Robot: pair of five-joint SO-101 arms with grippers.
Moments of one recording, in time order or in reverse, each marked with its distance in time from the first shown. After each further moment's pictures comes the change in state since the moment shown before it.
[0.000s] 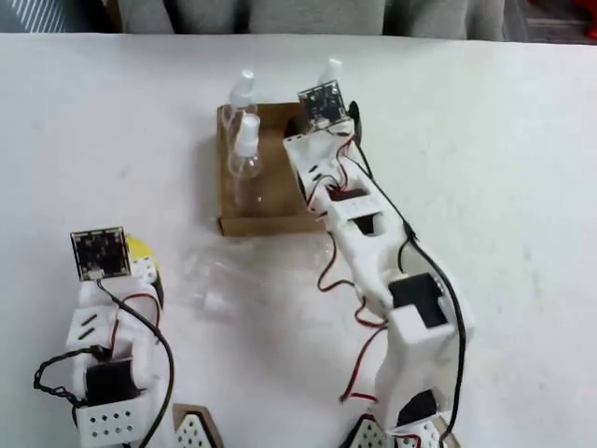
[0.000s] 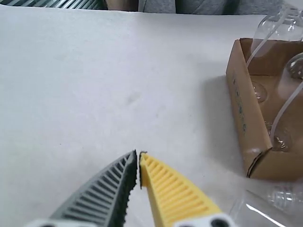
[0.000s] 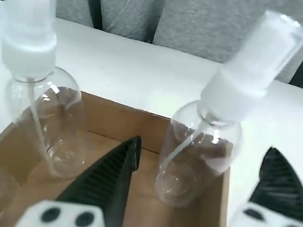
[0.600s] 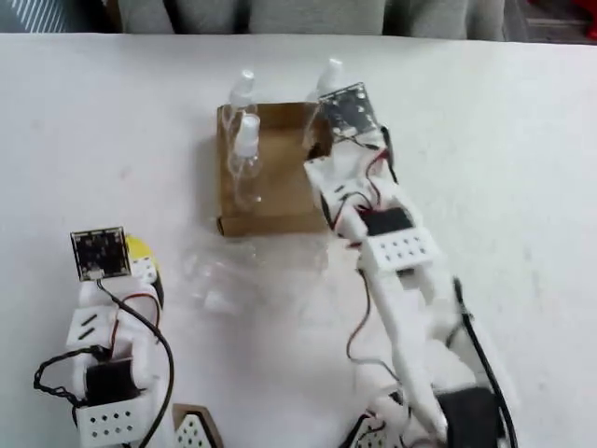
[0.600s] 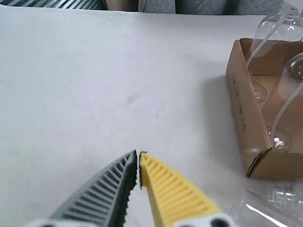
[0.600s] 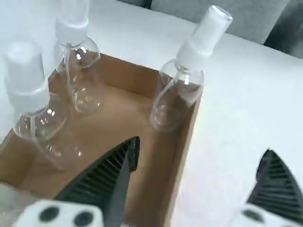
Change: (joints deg) left arm 0.0 0.0 0.0 0.0 0.0; right arm 1.8 -40.9 15.1 37.5 0.0
